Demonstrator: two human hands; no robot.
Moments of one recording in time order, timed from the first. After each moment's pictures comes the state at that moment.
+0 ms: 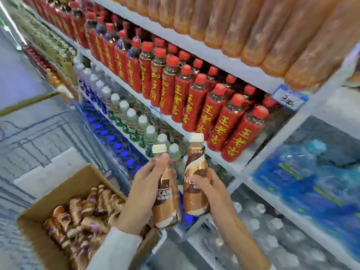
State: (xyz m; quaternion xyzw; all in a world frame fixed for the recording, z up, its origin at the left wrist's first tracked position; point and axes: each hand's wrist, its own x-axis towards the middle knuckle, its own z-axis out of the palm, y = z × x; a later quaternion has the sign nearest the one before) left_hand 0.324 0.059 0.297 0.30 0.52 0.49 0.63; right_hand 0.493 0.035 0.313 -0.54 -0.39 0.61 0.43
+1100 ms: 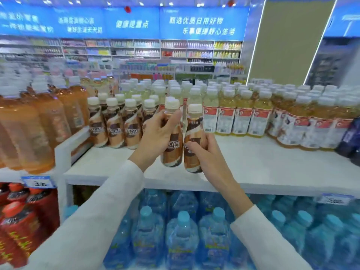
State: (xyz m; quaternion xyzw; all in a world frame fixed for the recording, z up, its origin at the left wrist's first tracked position) left_hand 0.878 0.075 0.526 0.73 0.14 0.41 0.53; right_hand 0.972 -0.060 0.488 -0.62 -0.39 0.20 0.65
